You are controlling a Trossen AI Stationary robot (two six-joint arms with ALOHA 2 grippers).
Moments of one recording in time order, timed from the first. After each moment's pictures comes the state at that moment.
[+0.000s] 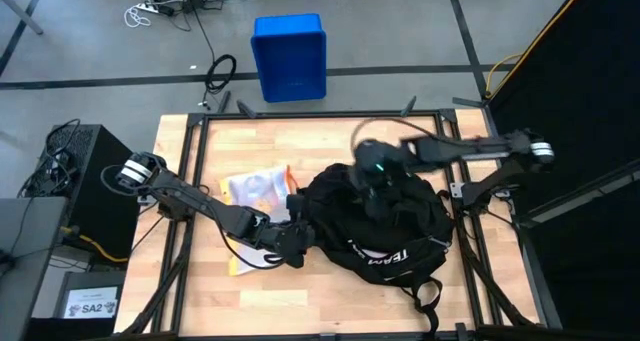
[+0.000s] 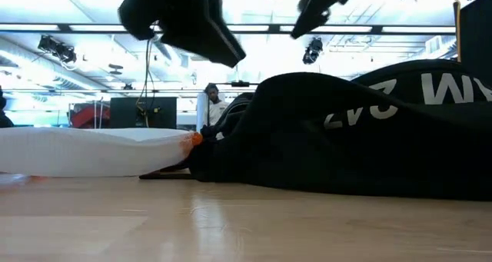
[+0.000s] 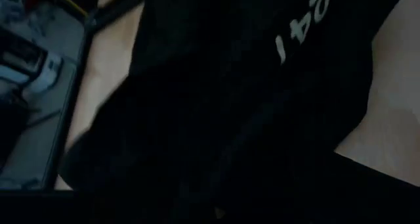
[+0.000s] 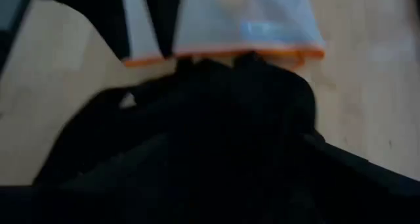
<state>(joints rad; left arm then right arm) -0.40 1.63 1.09 -0.19 -0.61 0.13 0.05 1.40 1.30 -0.73 0.02 -0.08</state>
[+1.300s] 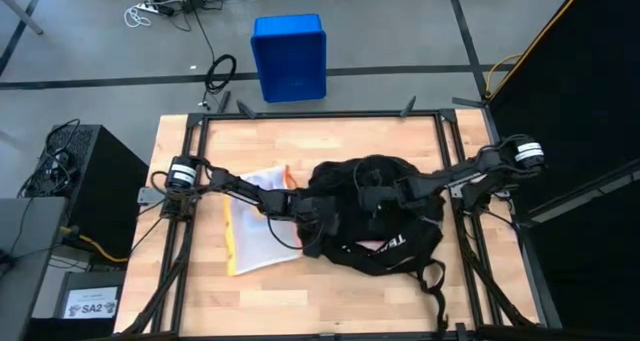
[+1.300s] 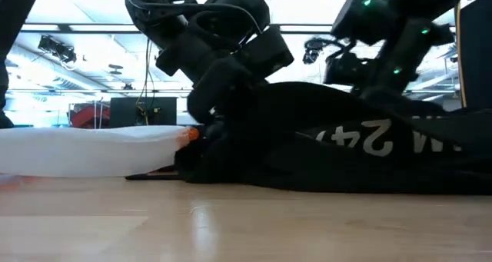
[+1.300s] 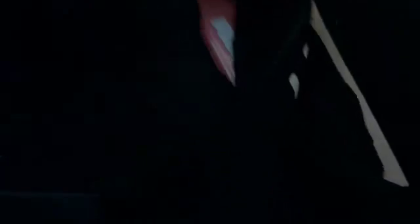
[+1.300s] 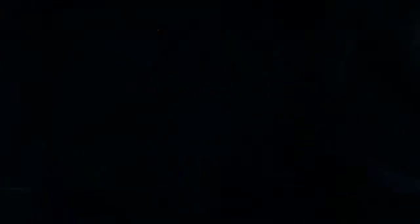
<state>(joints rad) -0.13 1.97 1.10 0.11 0.15 0.18 0.08 1.51 0.70 -0.23 0.32 0.13</state>
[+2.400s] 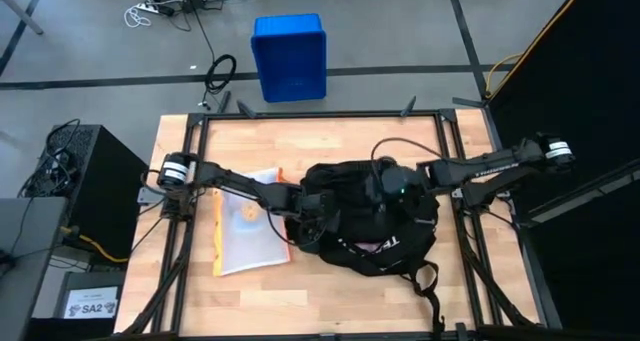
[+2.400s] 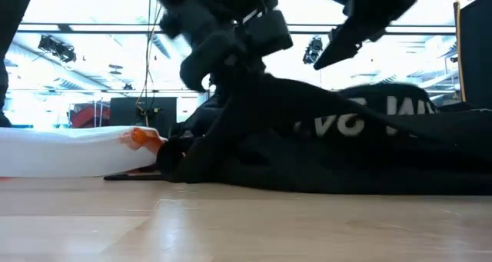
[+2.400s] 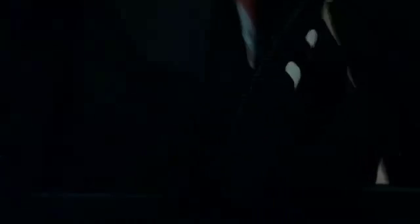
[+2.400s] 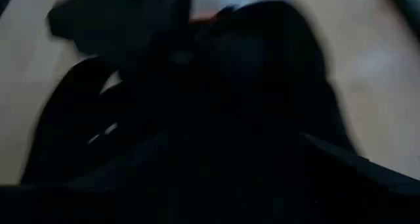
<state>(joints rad) -0.11 1.88 1.27 -0.28 0.03 0.22 0.13 1.24 0.84 -0.34 0.16 0.08</state>
